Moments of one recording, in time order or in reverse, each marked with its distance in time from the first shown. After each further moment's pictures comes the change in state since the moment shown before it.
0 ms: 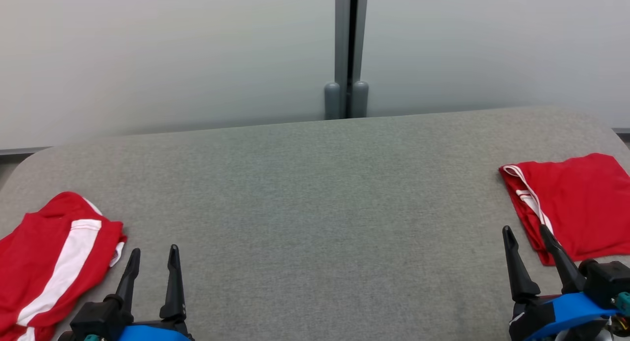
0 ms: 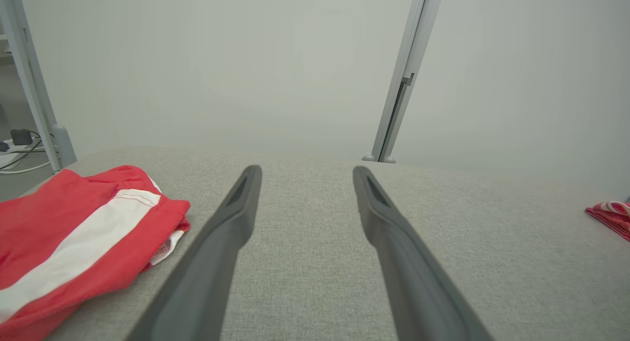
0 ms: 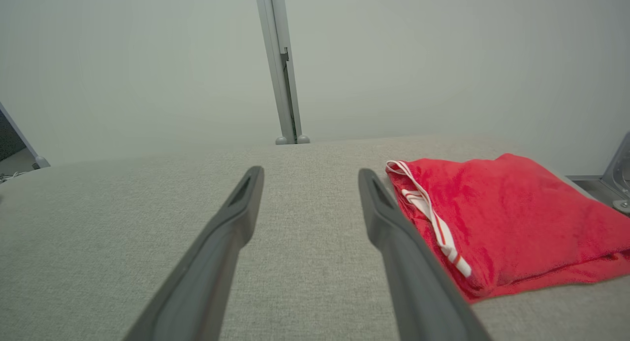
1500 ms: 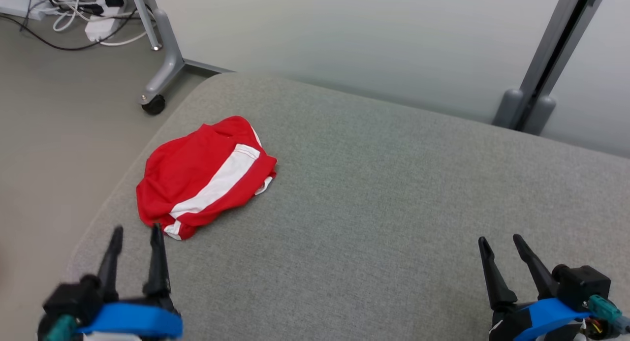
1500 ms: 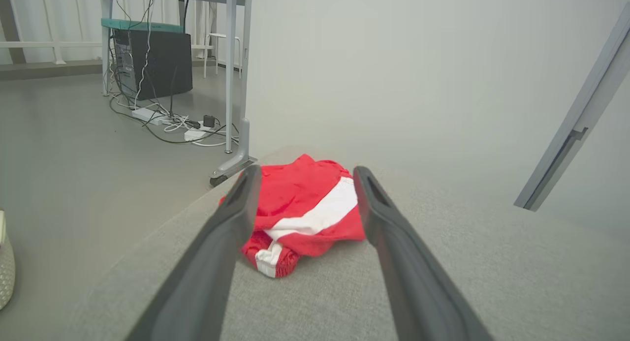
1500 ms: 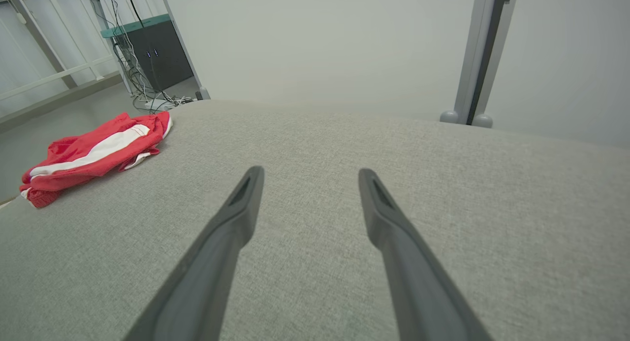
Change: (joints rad) left arm -0.037 -0.006 0.051 0.003 -0.024 -0.044 0.004; right arm -0.008 0.017 0.063 0.072 0.001 0.000 -0.019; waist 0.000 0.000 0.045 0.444
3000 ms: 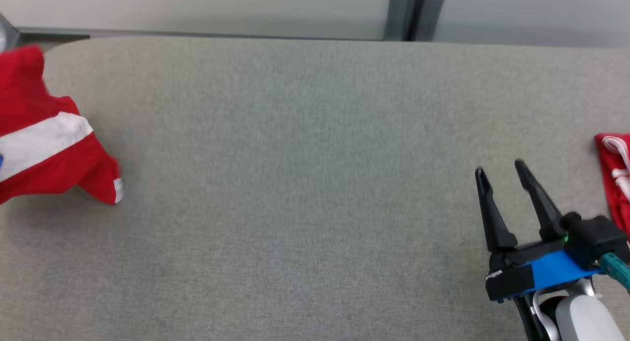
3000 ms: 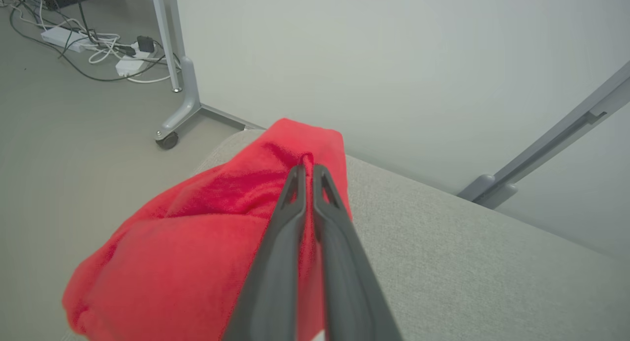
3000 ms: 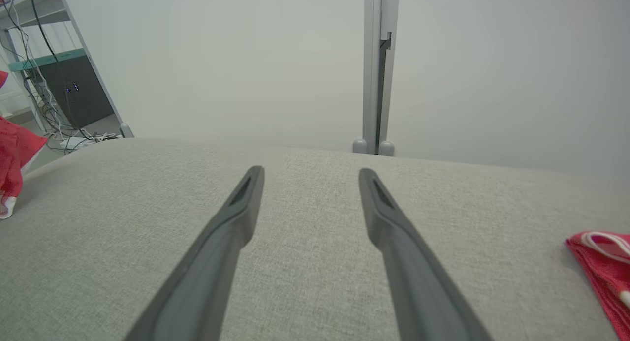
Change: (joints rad) left arm -0.503 0.328 0.207 -0.048 -0.293 0.114 0.822; right arm -0.148 -0.028 0.041 -0.147 -0.047 0.000 -0.030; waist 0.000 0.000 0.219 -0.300
